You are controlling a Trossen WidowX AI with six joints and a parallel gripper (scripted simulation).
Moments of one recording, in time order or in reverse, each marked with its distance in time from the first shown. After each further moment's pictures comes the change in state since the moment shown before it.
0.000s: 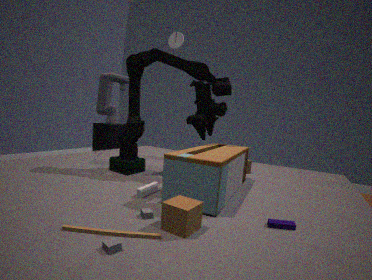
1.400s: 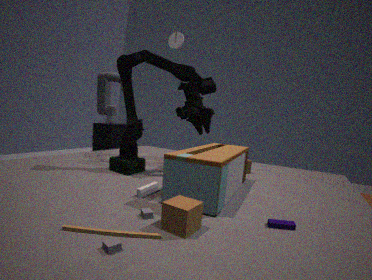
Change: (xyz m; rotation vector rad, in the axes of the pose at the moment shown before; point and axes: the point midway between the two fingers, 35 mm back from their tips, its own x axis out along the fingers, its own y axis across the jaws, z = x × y) arm -0.009 0.019 -0.027 3.058 -0.263 0.507
